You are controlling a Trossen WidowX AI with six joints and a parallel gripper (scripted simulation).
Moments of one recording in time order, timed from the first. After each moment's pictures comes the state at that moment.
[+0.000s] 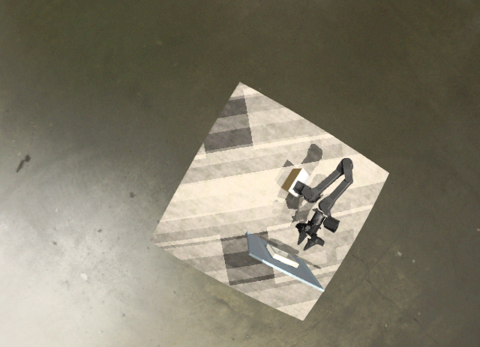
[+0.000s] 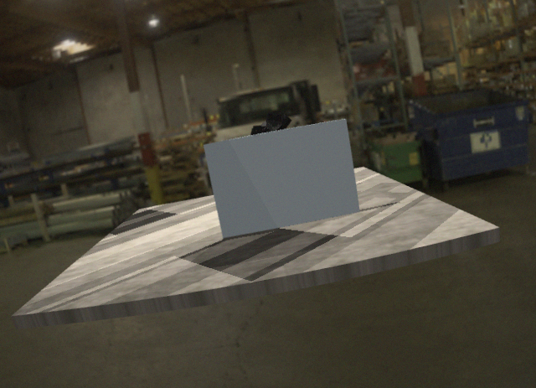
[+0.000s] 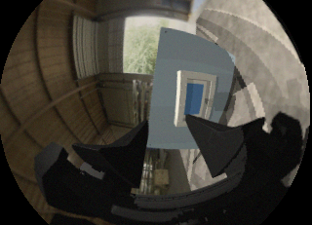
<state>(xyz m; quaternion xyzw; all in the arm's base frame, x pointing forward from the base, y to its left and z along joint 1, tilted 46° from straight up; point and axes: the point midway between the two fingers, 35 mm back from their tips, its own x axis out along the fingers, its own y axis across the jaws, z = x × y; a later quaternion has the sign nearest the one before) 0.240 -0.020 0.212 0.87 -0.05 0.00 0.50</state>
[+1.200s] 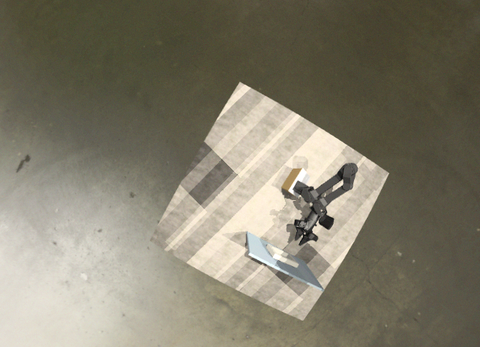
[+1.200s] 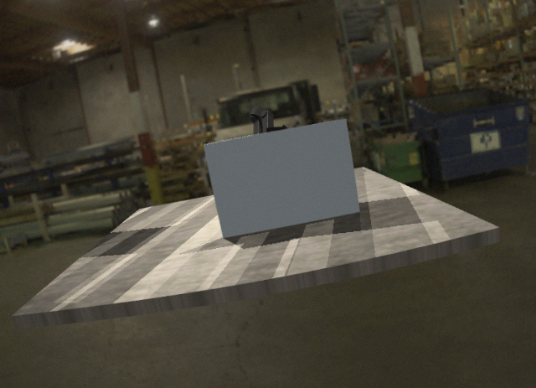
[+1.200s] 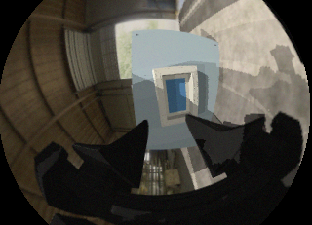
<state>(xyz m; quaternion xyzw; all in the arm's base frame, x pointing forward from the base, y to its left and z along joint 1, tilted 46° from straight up) 0.246 0.020 0.172 0.90 -0.05 -0.01 0.43</state>
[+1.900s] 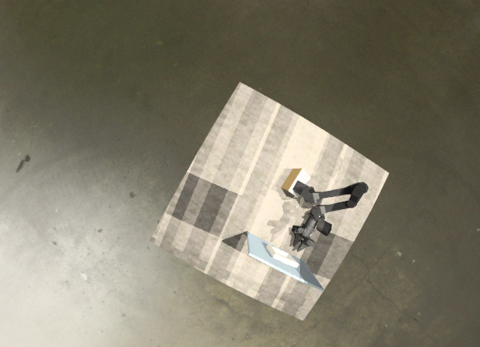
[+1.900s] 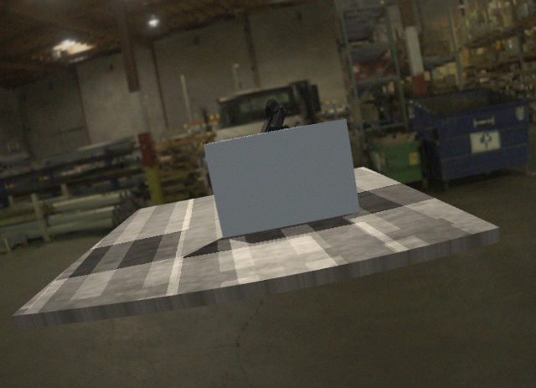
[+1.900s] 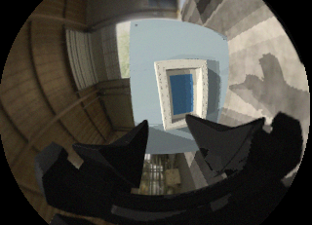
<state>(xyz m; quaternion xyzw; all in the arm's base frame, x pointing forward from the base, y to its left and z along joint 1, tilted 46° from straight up) 0.280 0.019 0.181 0.90 -0.05 0.00 0.43</state>
